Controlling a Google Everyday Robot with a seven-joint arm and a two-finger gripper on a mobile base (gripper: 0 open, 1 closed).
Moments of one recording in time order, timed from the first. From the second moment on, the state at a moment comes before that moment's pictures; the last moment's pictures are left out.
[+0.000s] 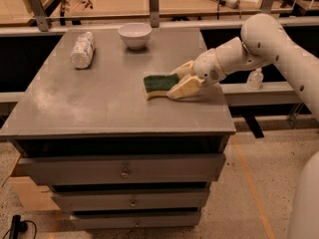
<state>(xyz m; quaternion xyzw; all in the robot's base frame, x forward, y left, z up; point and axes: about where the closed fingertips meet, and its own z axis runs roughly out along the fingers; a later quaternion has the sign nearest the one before) 0.655 -0.058 0.825 -0.59 0.67 0.29 0.34</state>
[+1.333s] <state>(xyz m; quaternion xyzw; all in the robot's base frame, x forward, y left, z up) 0.681 -0.034 0.853 -0.58 0.67 0.28 0.37</state>
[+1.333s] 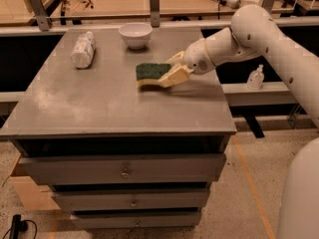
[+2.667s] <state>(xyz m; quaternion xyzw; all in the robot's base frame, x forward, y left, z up) 0.792 0.086 0.872 -0.52 0.70 0.28 0.41</state>
